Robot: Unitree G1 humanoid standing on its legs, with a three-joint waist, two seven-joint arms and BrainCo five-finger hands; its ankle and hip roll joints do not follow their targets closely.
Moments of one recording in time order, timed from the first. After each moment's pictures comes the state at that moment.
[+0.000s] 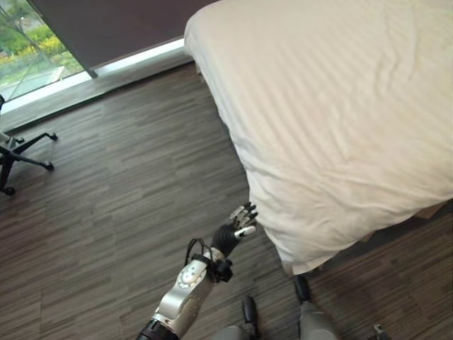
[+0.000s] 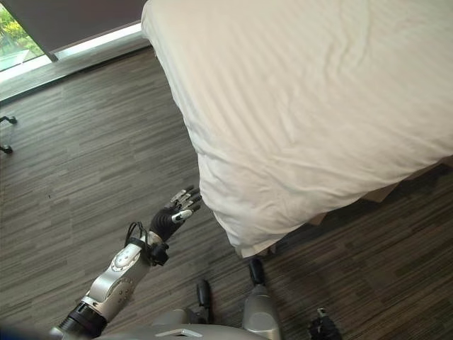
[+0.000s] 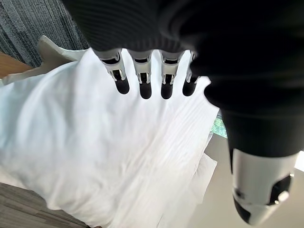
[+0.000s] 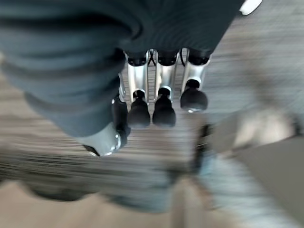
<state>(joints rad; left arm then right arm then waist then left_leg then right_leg) 0.00 0.36 -0.43 0.10 -0.70 -0.10 -0.13 0.03 -0.26 -0.30 1.14 1.04 -0.09 0.00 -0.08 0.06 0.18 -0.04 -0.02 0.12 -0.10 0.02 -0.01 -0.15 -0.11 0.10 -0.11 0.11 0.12</state>
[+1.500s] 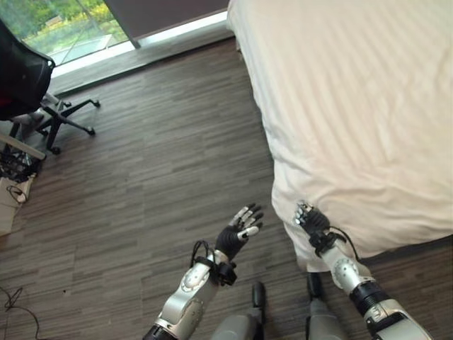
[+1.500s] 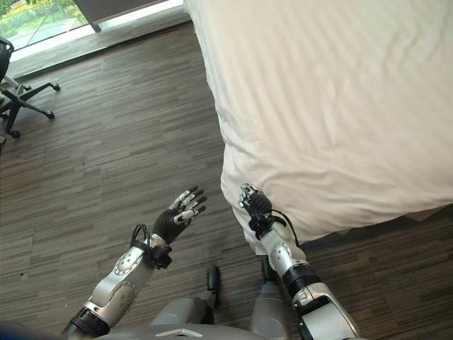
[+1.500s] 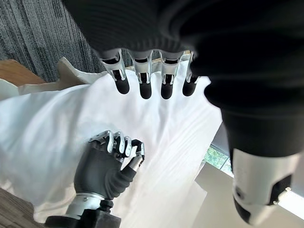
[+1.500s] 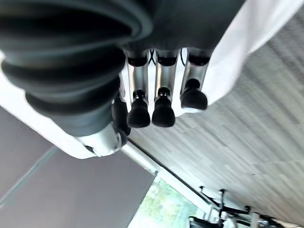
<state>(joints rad) 0.01 0.33 -0.45 0.04 -0.74 -0.08 -0.14 -0.32 -0.24 0.29 0.56 1.02 -0.08 0.08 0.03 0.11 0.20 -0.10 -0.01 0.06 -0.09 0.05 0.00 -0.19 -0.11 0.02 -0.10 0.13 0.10</state>
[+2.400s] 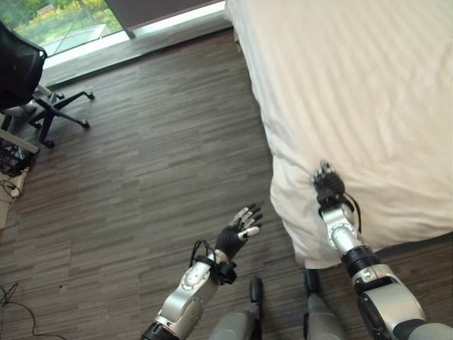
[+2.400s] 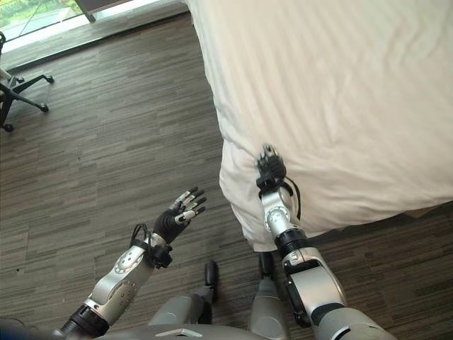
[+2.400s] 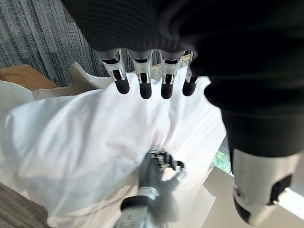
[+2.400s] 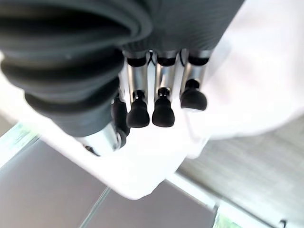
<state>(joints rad) 0.00 0.35 -0.47 0.06 -0.74 -0.08 -0.11 -0.58 -0.16 0.14 0.84 1.14 -0.22 -0.06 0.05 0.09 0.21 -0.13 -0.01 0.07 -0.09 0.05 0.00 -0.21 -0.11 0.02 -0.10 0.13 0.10</state>
